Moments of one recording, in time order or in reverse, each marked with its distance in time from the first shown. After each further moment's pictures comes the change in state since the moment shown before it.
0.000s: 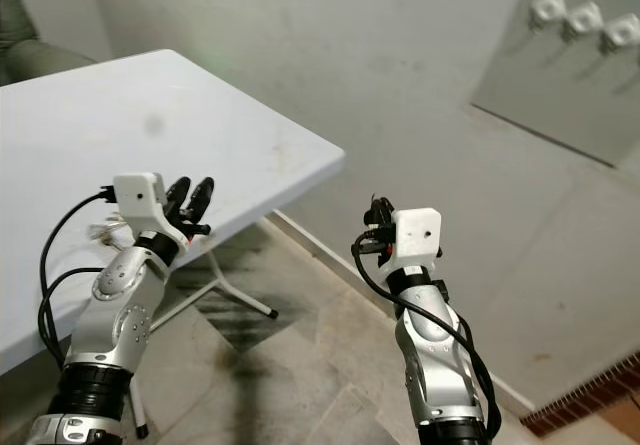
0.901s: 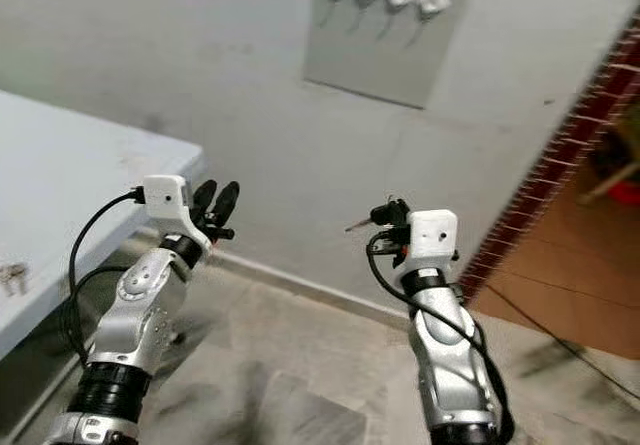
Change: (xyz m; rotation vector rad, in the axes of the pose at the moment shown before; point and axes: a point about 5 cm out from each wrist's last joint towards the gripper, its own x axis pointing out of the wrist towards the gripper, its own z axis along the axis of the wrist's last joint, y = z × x) left arm 0.001 -0.001 -0.004 0.028 0.016 -0.006; right arm -0.002 0.008 0.001 0.019 -0.001 0.011
